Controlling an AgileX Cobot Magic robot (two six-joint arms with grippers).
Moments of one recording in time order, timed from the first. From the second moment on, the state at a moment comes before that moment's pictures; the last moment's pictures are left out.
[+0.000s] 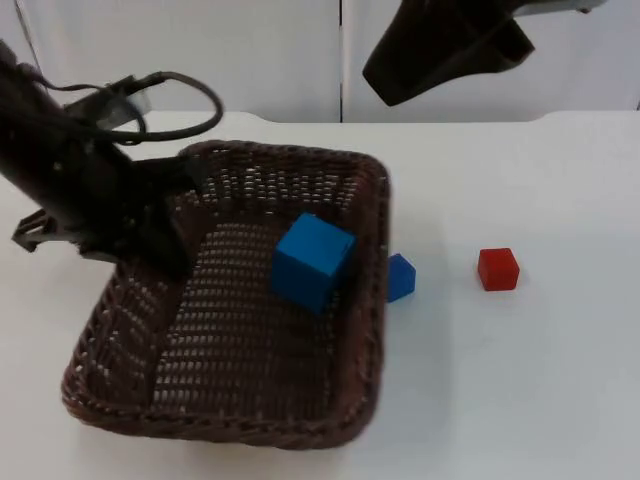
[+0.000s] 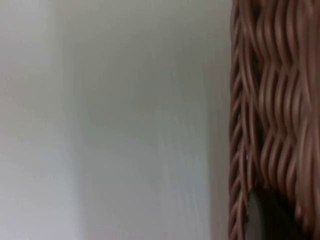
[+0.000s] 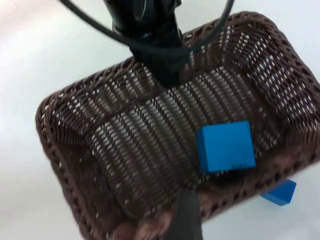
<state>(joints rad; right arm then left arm) 0.77 1.48 -1.28 0.16 0.74 -0.36 -0.09 1.94 -1.09 -0.73 0.74 0.51</state>
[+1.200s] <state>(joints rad) 0.77 1.48 -1.28 0.16 0.71 -0.35 0.01 2.10 -1.18 -0.71 0.71 0.60</state>
